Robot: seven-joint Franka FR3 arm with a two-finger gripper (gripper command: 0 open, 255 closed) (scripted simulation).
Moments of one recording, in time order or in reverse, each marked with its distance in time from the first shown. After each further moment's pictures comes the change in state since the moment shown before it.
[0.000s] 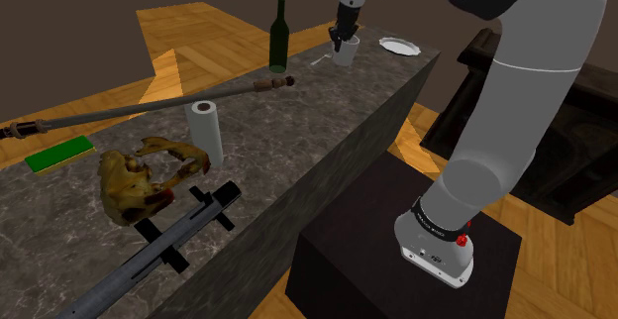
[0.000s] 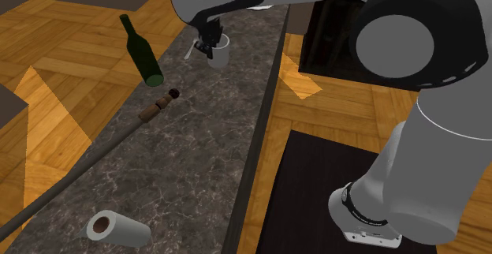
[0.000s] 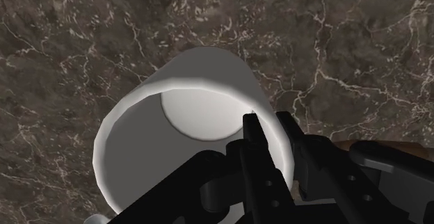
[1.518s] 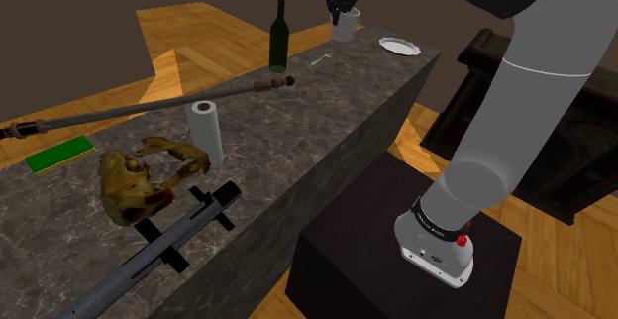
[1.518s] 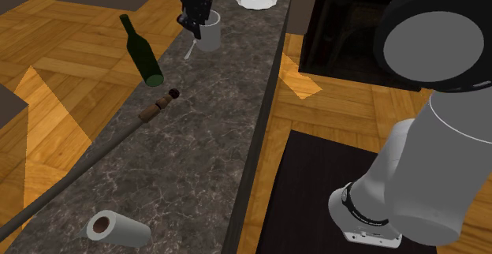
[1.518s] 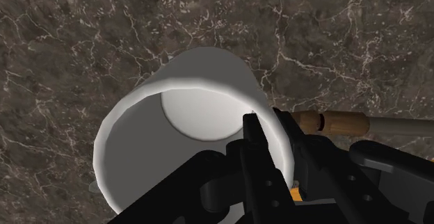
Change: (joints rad) arm 0.047 -0.069 0.015 0.173 -0.039 -0.240 0.077
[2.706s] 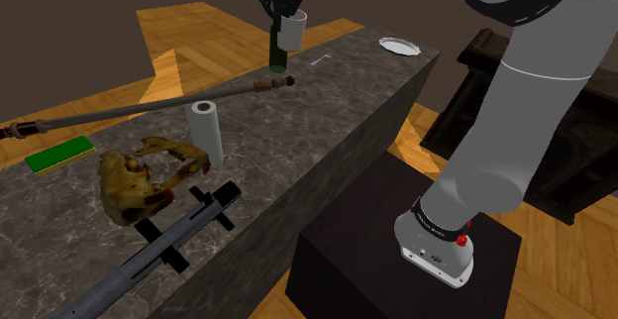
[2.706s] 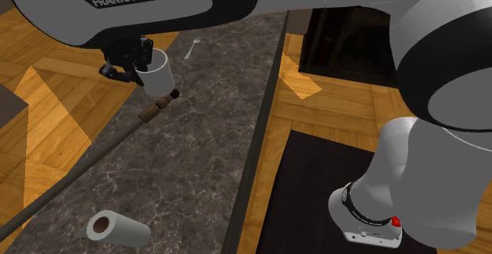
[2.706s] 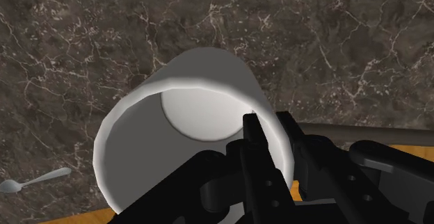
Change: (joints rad) arm 0.242 0.002 0.151 0.022 -0.076 -0.040 0.406
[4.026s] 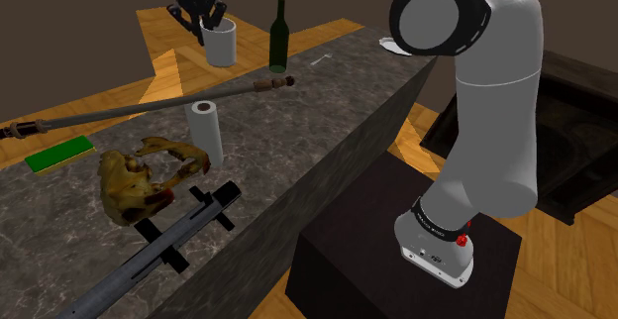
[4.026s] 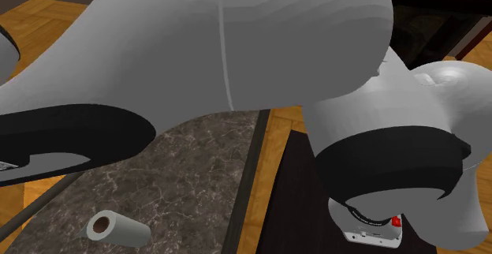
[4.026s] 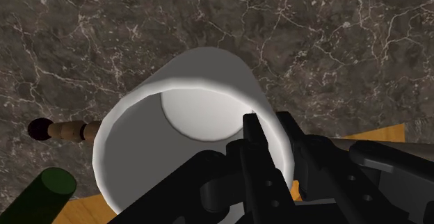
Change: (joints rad) arm 0.223 0.322 0.110 0.462 -0.032 -0.172 0.330
